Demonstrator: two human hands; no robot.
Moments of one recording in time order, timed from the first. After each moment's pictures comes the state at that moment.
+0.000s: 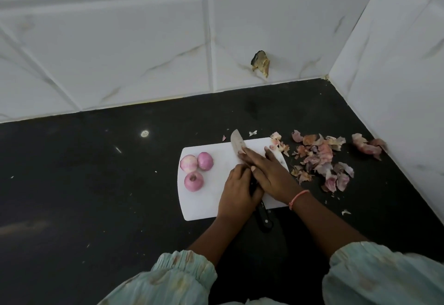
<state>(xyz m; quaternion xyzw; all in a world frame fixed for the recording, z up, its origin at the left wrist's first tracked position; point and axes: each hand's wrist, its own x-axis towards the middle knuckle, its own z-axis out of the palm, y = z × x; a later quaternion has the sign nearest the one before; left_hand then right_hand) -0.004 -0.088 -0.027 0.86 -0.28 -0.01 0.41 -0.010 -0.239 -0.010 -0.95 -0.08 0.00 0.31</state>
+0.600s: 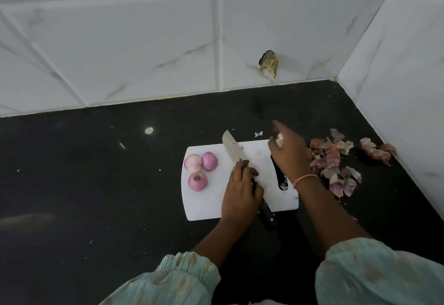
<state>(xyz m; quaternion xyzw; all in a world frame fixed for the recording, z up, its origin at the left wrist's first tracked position) -0.005 -0.088 -0.028 0.87 -0.22 -0.02 0.43 0.032 -0.253 0.024 -0.92 0.16 -0.19 0.31</state>
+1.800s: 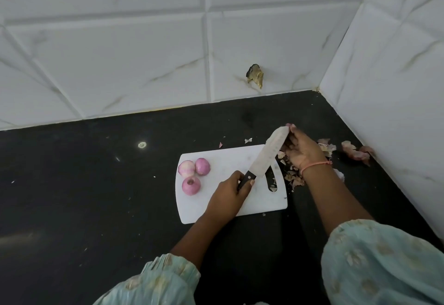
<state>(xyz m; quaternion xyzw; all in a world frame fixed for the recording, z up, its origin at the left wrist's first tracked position) 0.002 -0.068 0.014 0.85 -0.19 -0.21 0.44 0.024 -0.296 0.066 -0.37 0.37 -0.15 0.84</state>
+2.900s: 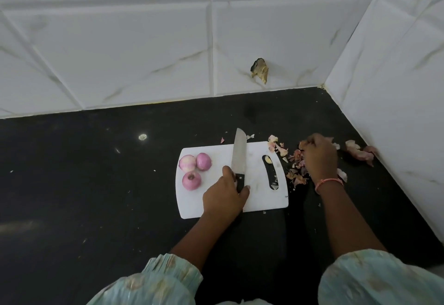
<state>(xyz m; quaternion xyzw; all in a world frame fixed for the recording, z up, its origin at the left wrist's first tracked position) -0.002 -0.067 0.012 0.94 -0.14 -0.15 0.28 -0.009 -0.311 0.042 -0.88 0.35 -0.18 0.27</state>
